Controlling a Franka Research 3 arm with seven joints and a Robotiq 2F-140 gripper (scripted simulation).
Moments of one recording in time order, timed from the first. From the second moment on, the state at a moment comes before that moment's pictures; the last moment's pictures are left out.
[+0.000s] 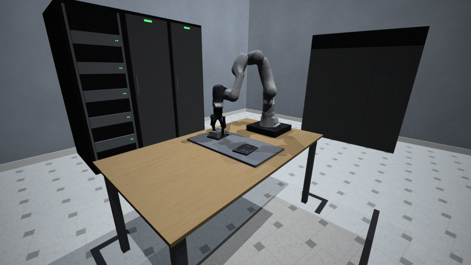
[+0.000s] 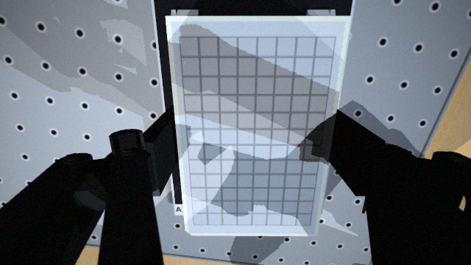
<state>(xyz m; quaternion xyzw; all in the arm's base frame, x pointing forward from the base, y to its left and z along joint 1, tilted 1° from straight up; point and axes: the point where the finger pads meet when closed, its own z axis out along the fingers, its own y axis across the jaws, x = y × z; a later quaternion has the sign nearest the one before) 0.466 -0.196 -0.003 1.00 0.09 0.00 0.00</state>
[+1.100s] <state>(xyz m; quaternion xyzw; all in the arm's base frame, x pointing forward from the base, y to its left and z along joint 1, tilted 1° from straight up) 0.466 -0.196 -0.002 1.00 0.09 0.00 0.00</state>
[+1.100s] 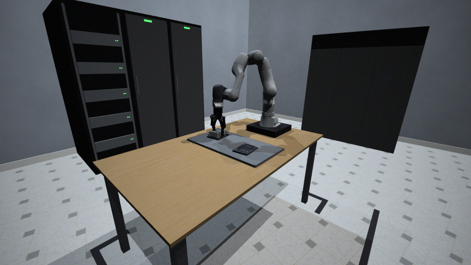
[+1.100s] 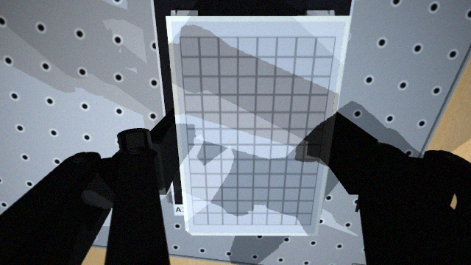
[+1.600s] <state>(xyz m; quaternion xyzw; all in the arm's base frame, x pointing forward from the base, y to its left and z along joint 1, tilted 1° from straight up) 0.466 -0.196 -0.002 1.00 0.09 0.00 0.00</state>
